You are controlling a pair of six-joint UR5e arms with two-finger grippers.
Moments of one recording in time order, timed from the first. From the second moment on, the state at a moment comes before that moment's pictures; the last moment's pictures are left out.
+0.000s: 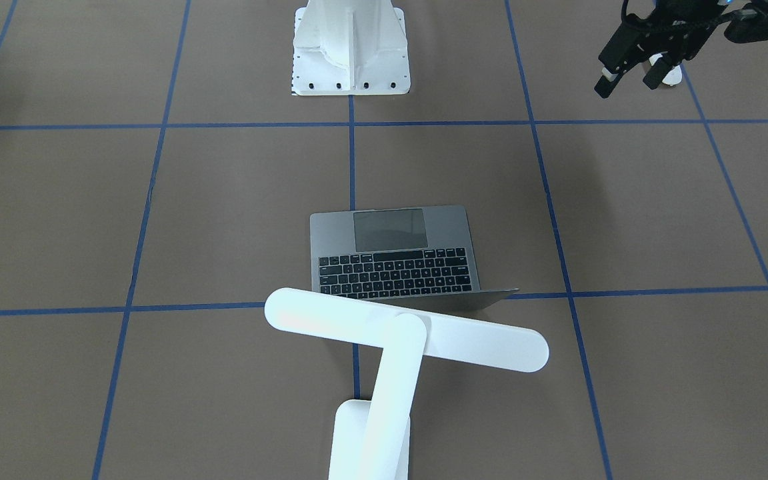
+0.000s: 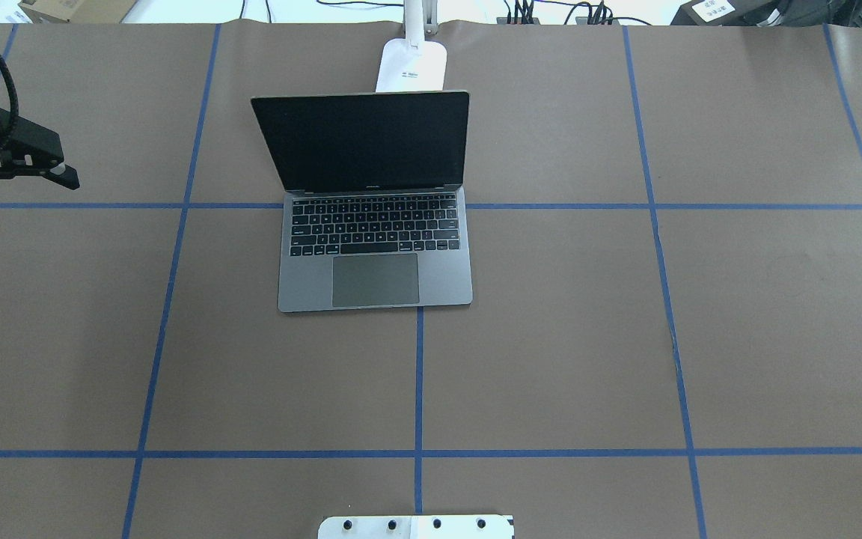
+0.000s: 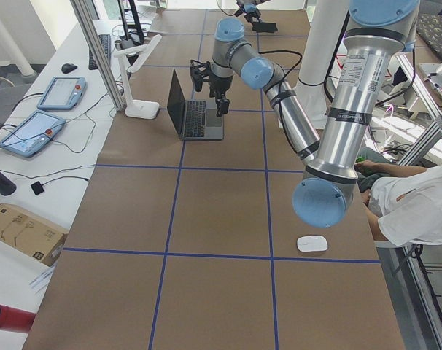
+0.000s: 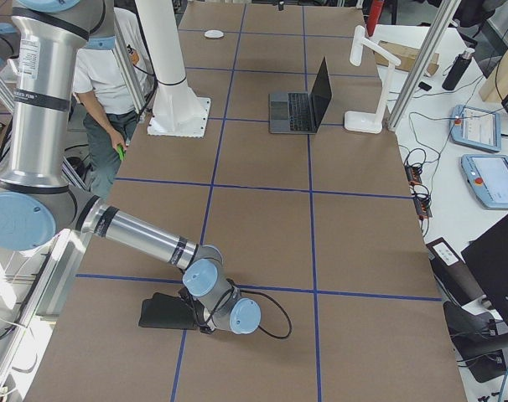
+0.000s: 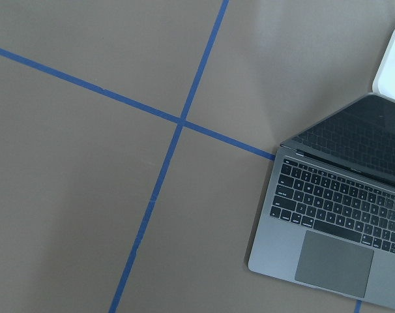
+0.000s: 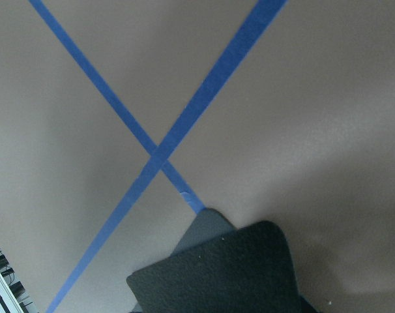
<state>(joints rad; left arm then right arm) -1.04 -1.79 -2.35 -1.34 -2.21 -1.23 1.37 -1.75 1.31 -2.01 2.50 -1.35</state>
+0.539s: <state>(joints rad) -1.04 -1.79 -2.35 -1.34 -2.21 -1.24 1.35 -1.75 1.31 -2.02 2.54 -1.35</state>
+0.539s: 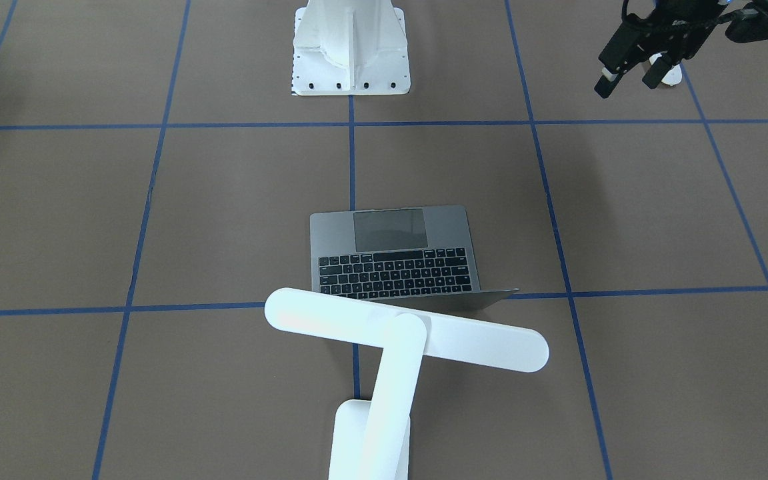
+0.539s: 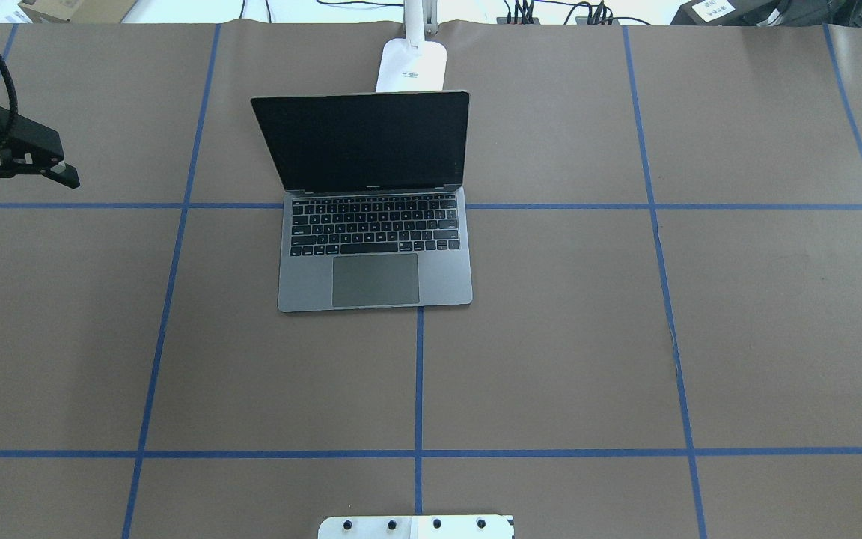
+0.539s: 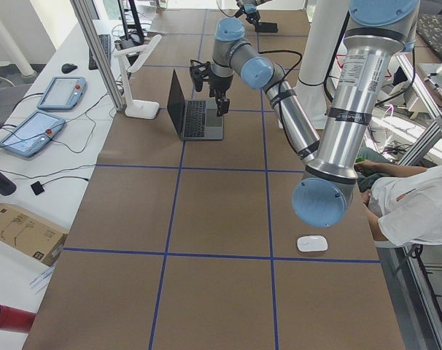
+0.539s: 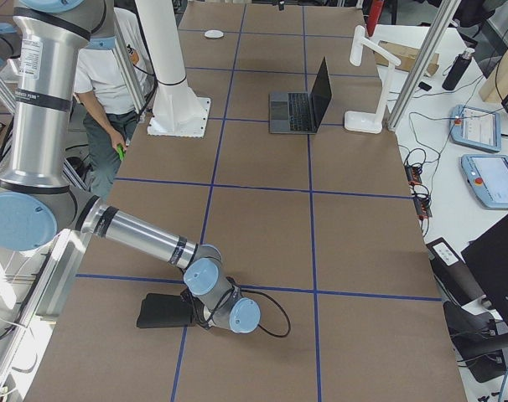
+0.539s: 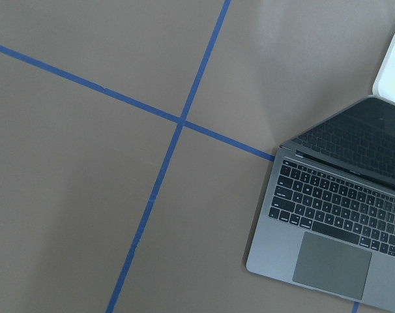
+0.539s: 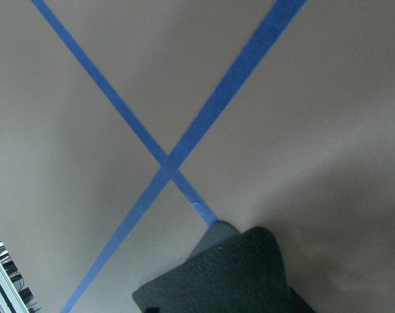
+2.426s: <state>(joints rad) -1.04 -1.79 -2.34 -1.34 -2.21 -1.24 1.08 -1.18 1.47 -2.84 3.13 -1.09</state>
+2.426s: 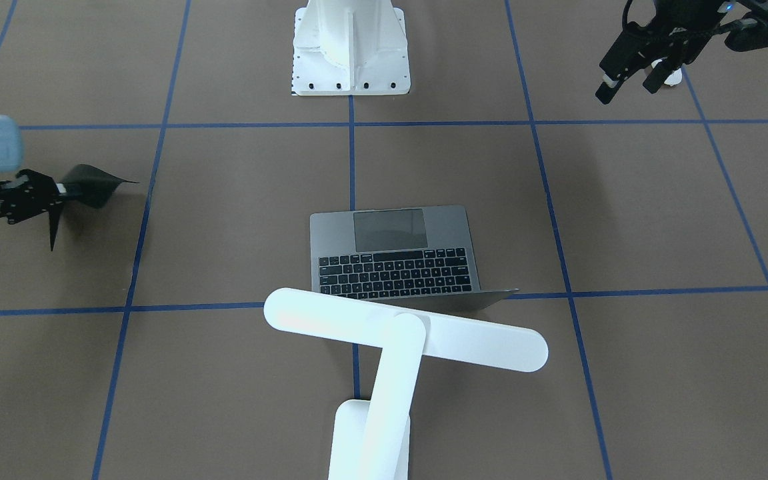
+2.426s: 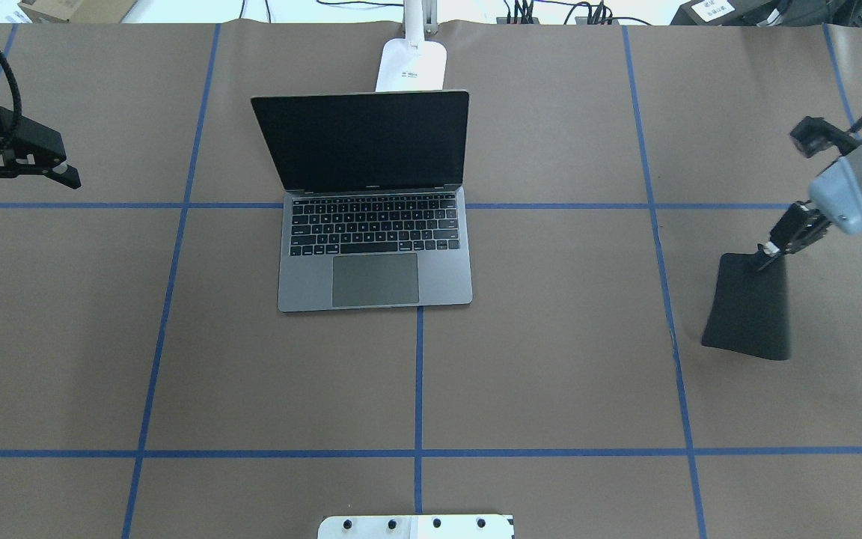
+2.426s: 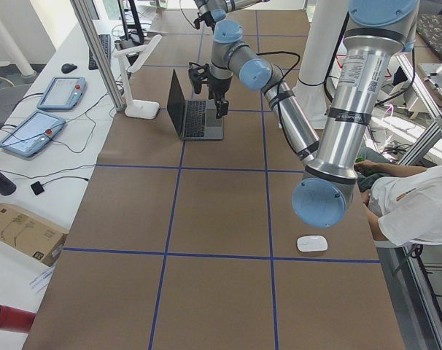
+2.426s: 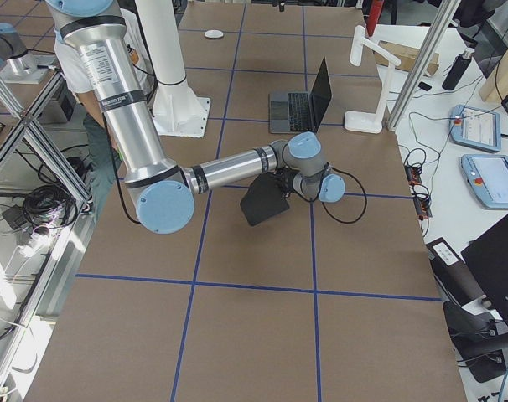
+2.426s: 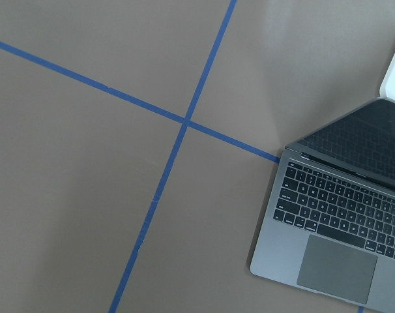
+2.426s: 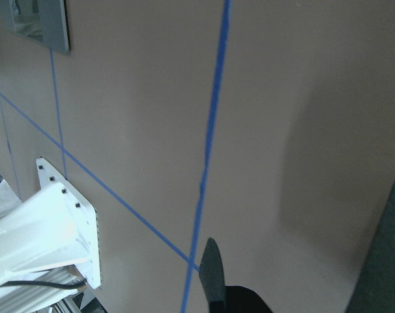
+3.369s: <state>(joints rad) -1.04 -1.80 -2.34 -1.34 -2.21 -1.24 0.96 -0.93 1.17 -2.69 3.41 -0.98</state>
